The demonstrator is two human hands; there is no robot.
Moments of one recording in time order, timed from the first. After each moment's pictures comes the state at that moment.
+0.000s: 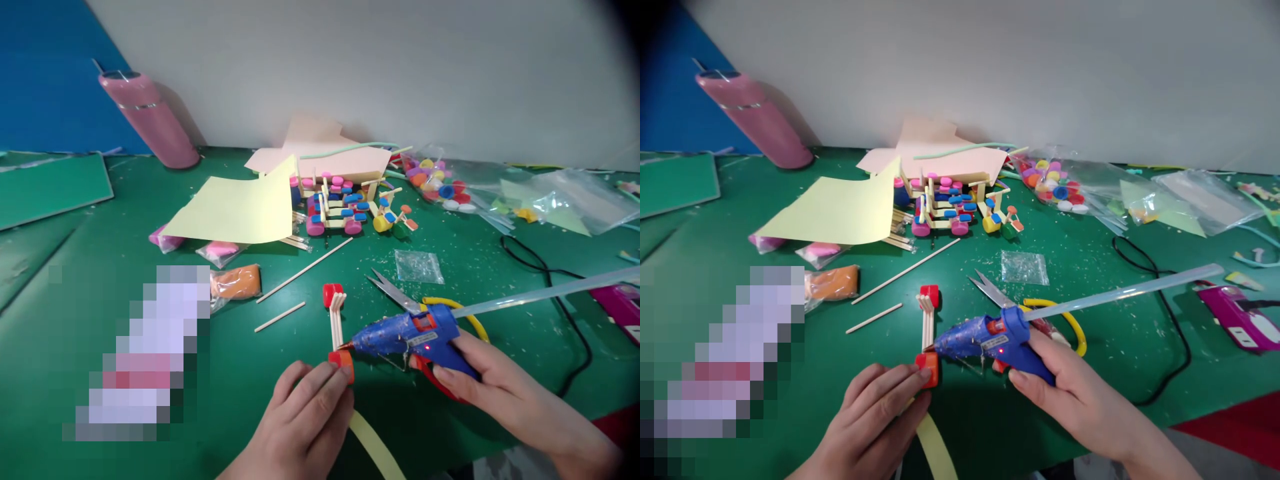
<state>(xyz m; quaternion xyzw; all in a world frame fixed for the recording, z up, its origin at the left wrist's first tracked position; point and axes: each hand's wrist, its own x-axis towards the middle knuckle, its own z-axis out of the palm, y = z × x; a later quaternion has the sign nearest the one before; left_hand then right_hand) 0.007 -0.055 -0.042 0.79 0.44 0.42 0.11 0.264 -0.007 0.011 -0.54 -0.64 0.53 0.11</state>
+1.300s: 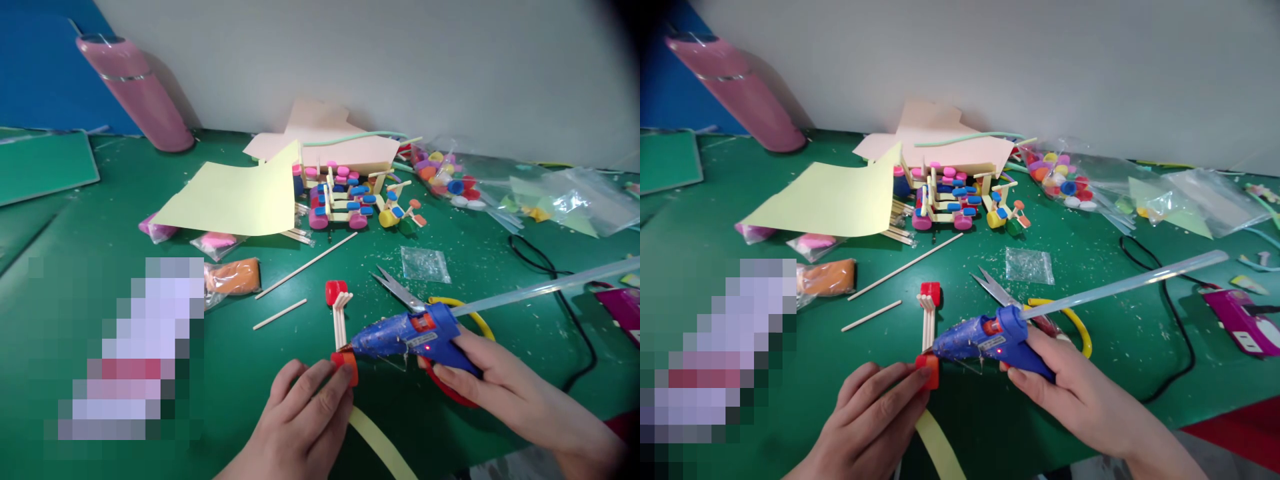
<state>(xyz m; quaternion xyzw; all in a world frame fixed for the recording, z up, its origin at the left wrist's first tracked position) 0.002 -0.054 -0.047 0.82 0.43 0.39 0.06 0.259 0.001 0.009 -0.51 -0.66 0.55 0.09</state>
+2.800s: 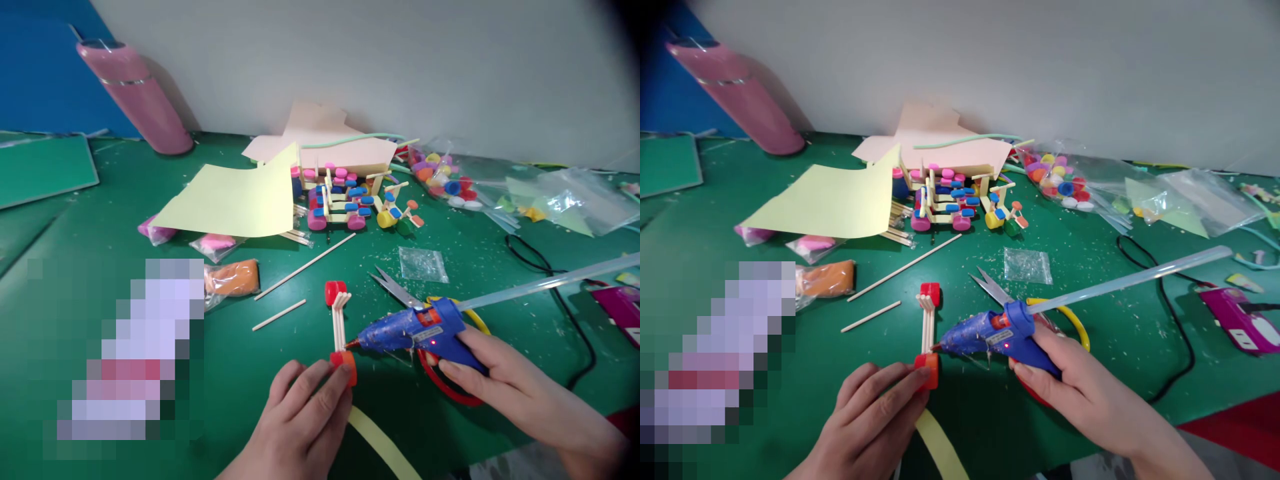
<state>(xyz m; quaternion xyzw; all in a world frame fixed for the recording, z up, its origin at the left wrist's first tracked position) 0.002 -0.052 -0.047 0.82 0.42 0.39 0.05 0.265 0.003 0.016 -0.53 -0.70 0.47 0.05</state>
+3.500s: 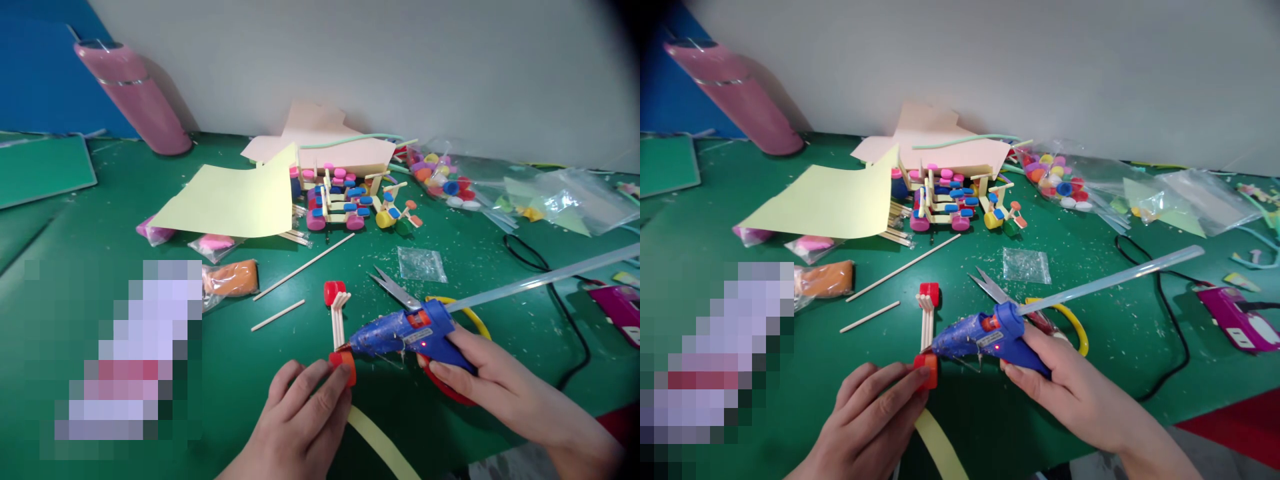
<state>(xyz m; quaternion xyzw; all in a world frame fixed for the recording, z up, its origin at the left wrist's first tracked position) 0.004 -0.053 -0.046 0.81 0.42 0.40 0.05 0.257 0.004 0.016 -0.52 -0.69 0.51 0.07</state>
